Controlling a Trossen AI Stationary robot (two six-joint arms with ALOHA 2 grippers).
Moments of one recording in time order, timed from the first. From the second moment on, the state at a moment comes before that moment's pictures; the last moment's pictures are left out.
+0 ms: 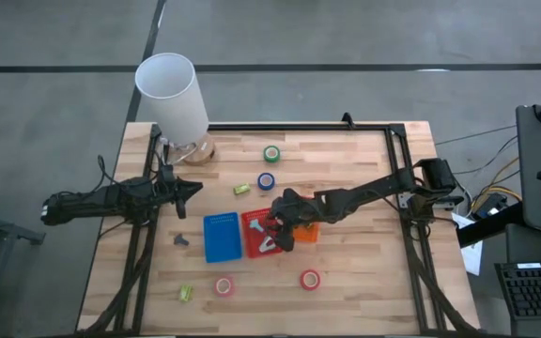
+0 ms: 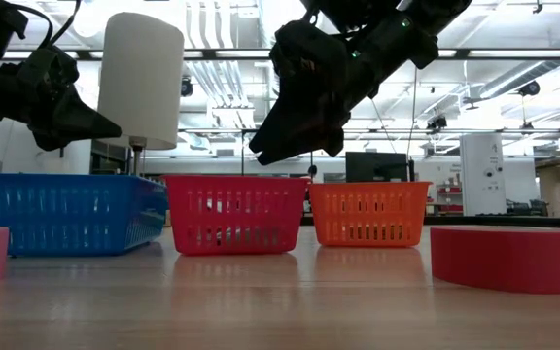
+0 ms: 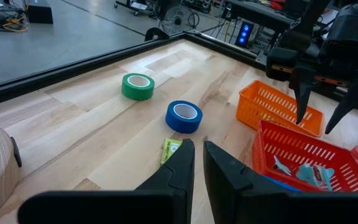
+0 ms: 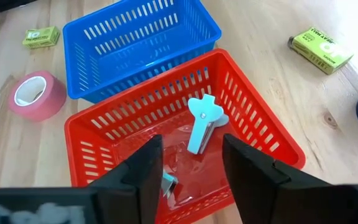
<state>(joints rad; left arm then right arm) 0.05 0.05 0.12 -0.40 -0.33 -0.35 0.12 1.82 1.09 0.04 0.08 0.38</state>
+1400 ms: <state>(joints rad) 0.05 0.05 0.12 -0.40 -0.33 -0.35 0.21 1.71 1.09 -0.18 -0.13 0.39</state>
